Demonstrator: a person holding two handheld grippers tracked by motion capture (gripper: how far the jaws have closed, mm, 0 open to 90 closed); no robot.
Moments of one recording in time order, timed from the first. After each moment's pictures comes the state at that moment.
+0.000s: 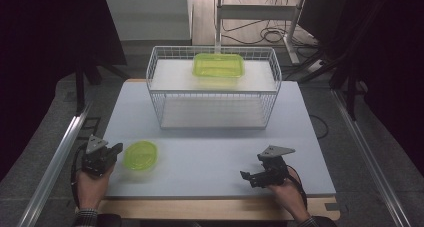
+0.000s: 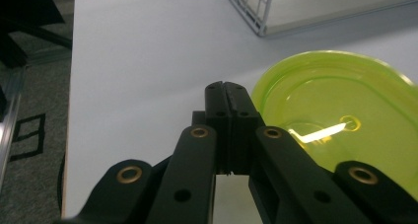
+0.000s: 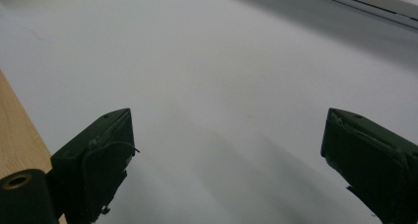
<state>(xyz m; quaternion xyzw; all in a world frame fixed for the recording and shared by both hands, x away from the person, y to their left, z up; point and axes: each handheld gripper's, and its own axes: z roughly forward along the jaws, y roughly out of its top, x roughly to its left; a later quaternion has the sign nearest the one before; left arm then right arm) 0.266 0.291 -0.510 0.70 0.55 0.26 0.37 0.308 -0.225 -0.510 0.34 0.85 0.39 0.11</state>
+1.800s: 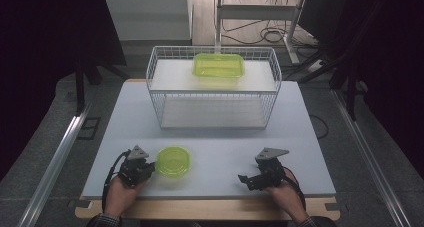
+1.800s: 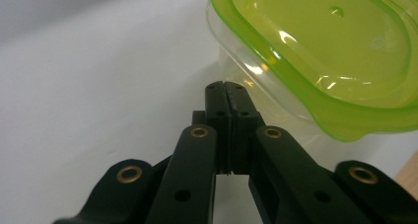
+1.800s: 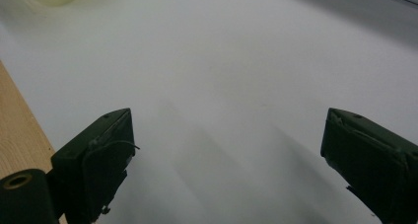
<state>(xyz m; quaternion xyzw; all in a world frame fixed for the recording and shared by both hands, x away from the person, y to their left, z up) 0.268 0.198 -0.528 0.80 0.46 0.11 0.36 0.305 -0.217 -0.515 0.33 0.86 0.37 0.10</state>
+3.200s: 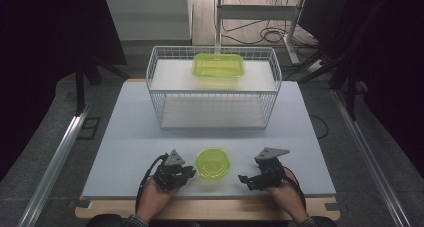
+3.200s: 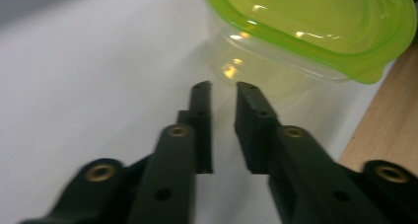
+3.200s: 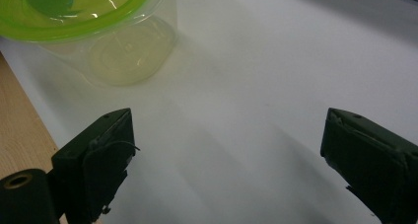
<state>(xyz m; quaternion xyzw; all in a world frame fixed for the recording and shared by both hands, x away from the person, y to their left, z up) 0.266 0.114 -0.526 0.83 0.39 0.09 0.39 0.306 -0.218 -0.515 0.33 0.86 0.37 0.10</state>
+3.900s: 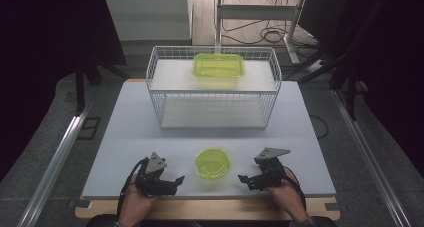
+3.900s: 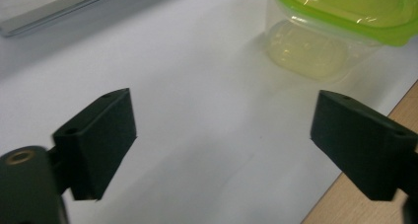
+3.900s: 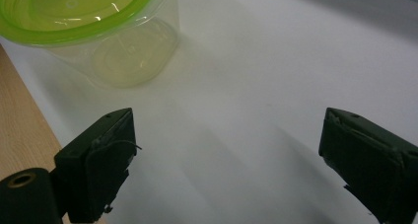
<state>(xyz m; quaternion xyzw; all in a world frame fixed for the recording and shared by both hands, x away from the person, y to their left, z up) 0.240 0.153 -0.517 0.81 0.42 0.17 0.39 0.306 -0.219 -0.516 0.34 0.86 0.37 0.09</state>
